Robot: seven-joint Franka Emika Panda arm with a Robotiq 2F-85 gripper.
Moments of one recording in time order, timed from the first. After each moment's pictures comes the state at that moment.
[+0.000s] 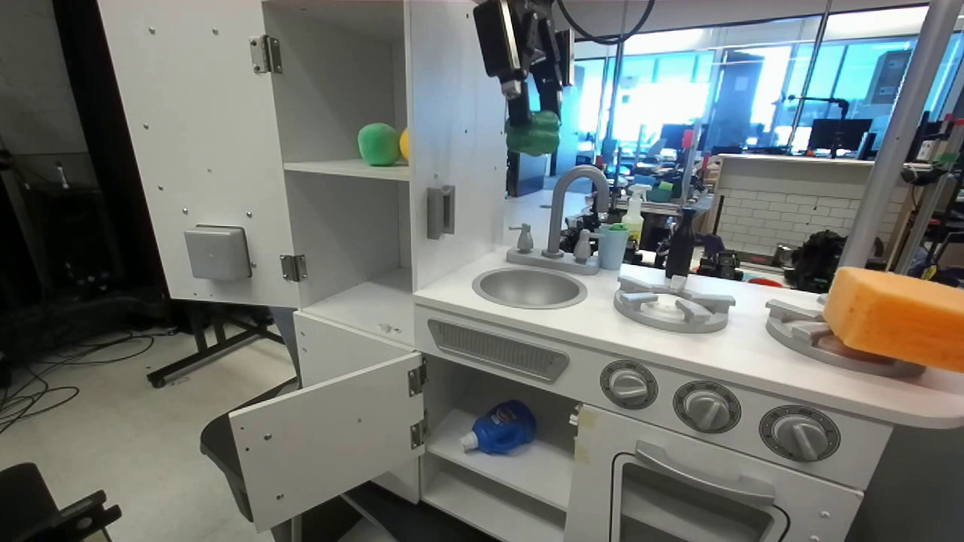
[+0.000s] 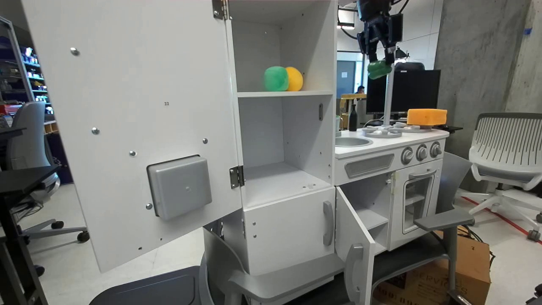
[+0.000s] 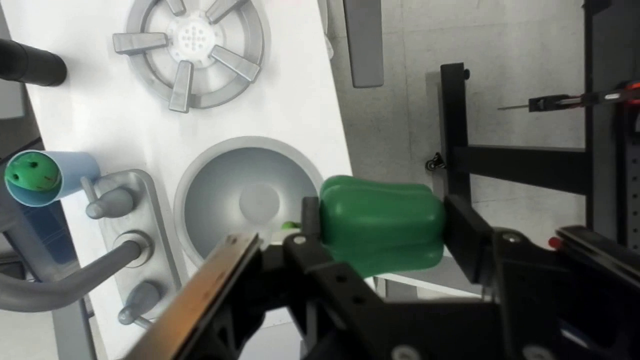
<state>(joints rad) 0.01 0.71 0.02 -0.91 -0.26 1.57 -1.50</state>
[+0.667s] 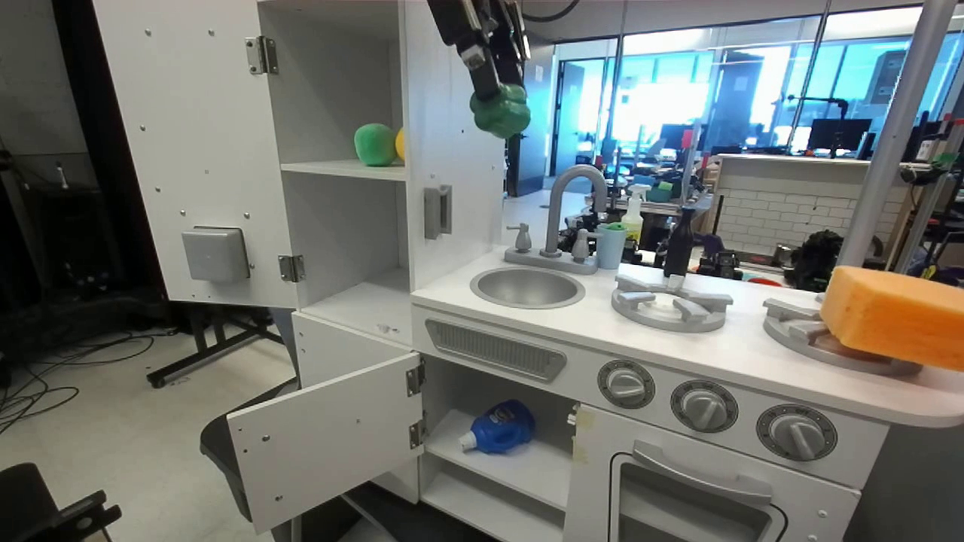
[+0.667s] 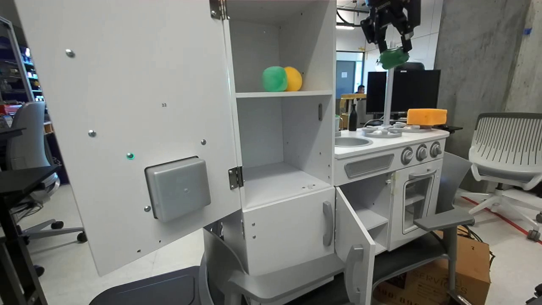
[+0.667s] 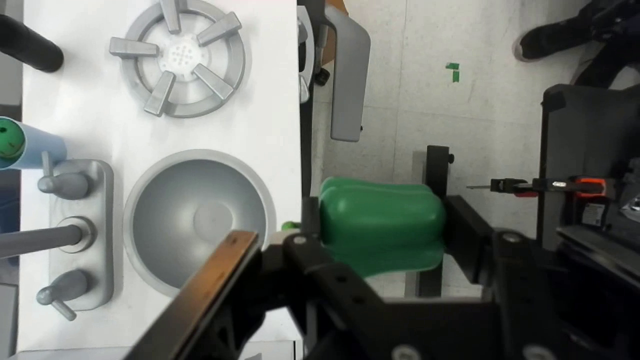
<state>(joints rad) 0.06 0.40 0.03 -1.40 -0.45 1.75 -1.54</state>
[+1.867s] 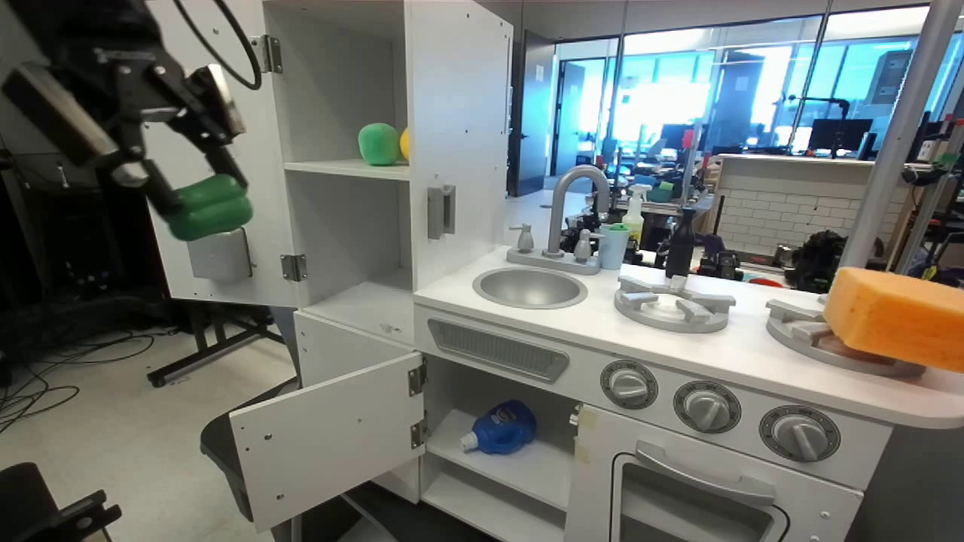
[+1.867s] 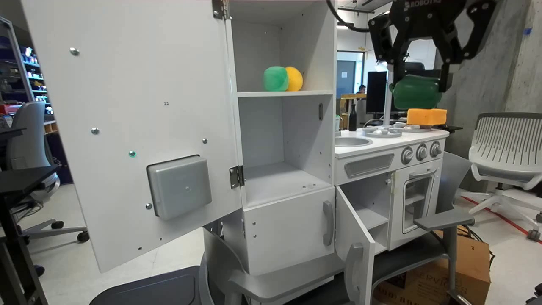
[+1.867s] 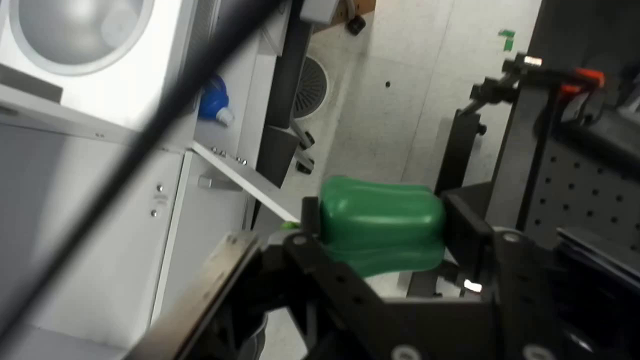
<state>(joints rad) 0.20 -0.23 0.20 -2.44 -0.53 2.25 -1.16</state>
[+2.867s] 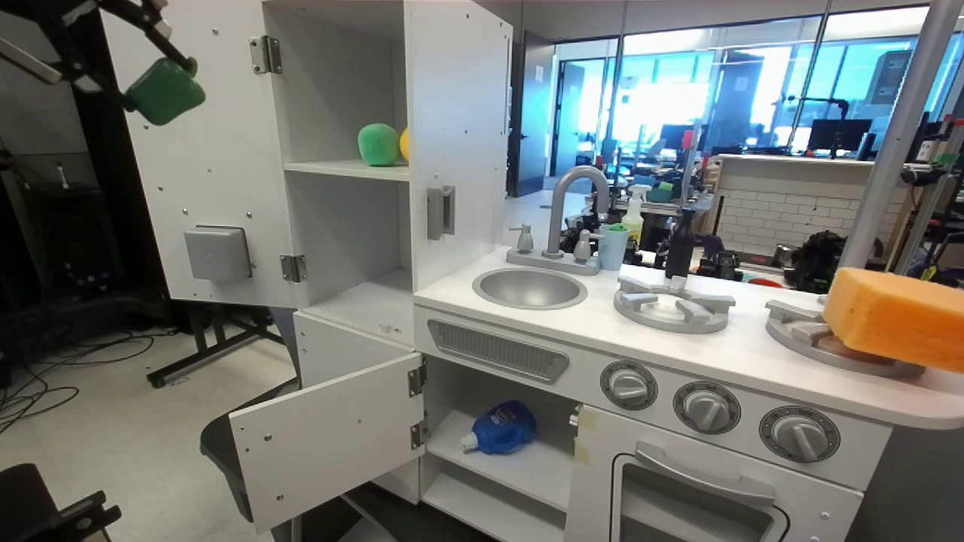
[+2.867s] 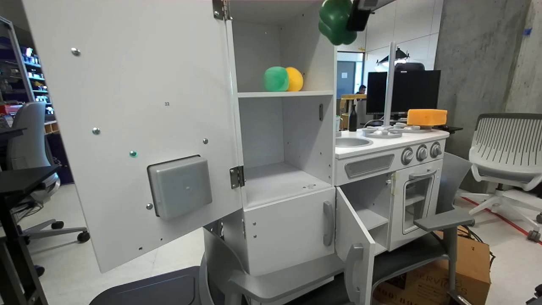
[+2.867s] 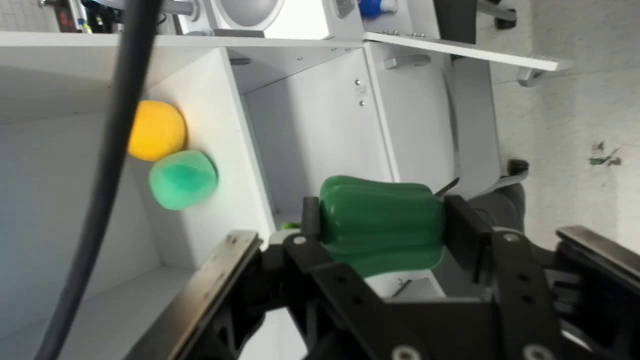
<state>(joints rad) 0.22 -0.38 0.29 -2.49 -0.66 2.58 -0.42</state>
